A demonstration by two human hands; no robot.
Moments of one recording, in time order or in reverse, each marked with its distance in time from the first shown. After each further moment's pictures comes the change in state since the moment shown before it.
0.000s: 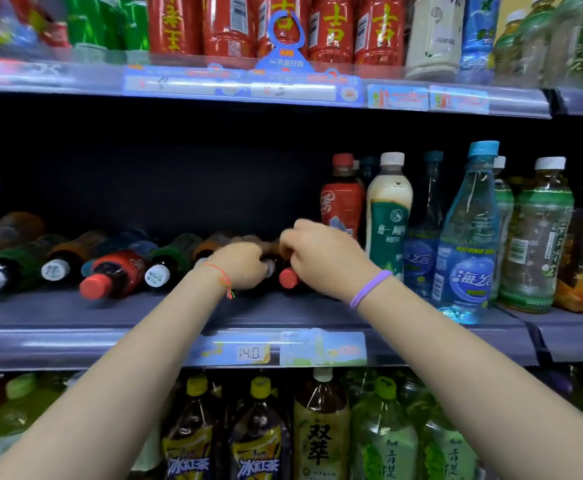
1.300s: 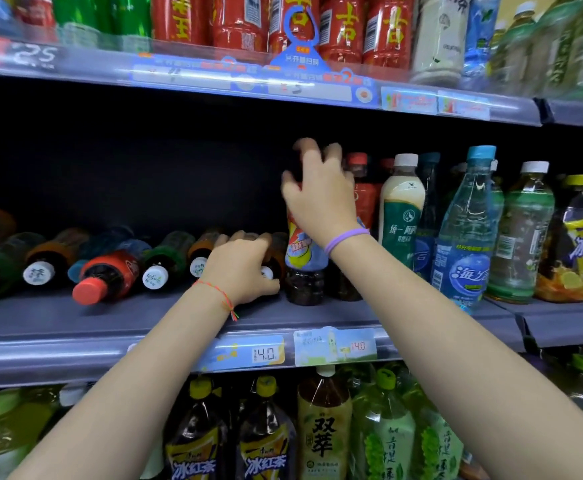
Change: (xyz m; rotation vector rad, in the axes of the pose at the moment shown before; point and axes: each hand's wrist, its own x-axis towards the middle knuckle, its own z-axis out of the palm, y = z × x) left_hand -0.023 0.001 0.009 0.102 0.345 0.137; right_hand 0.062 -0.009 -0.020 0.149 0.454 0.459
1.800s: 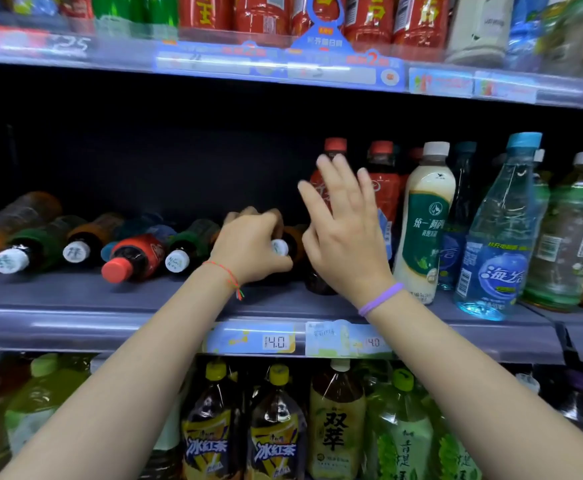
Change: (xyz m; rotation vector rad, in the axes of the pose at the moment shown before) left_hand -0.001 -0.006 -0.012 -0.127 0.168 -0.038; right_hand -0.065 0.032 0.012 -0.195 0.211 -0.485
